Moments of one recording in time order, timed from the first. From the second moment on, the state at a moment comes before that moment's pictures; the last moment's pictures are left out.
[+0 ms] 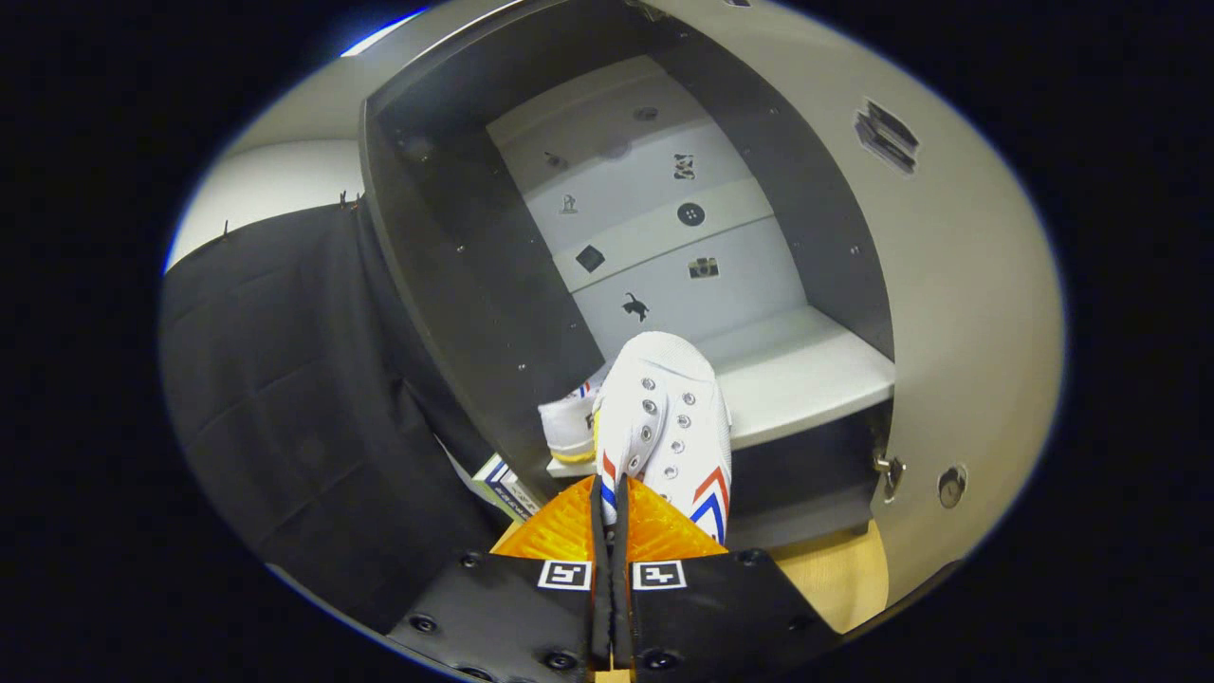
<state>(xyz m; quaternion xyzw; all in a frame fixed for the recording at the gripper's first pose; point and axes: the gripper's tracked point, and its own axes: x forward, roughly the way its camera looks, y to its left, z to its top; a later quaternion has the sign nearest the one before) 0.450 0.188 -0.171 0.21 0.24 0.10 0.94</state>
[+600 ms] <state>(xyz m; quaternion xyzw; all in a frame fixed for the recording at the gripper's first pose) 0.599 0.173 -0.171 0.17 0.20 0.05 0.96</state>
